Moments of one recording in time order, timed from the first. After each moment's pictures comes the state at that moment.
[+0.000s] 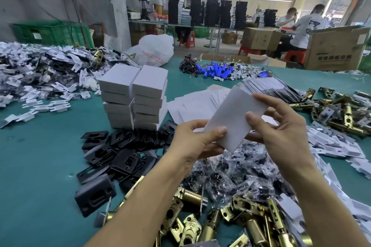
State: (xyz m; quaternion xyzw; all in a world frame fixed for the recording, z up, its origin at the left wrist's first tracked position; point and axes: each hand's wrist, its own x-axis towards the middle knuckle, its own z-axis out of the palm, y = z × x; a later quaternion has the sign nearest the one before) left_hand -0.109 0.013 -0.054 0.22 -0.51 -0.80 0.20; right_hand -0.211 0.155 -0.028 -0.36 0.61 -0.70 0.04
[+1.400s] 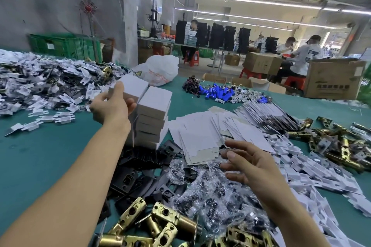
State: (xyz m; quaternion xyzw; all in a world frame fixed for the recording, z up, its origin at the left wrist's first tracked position) left_hand -0.086 -0.147 0.000 0.41 -0.30 -0.59 0.62; right_hand -0.202 0.148 -0.039 -0.31 0.65 -0.65 0.23
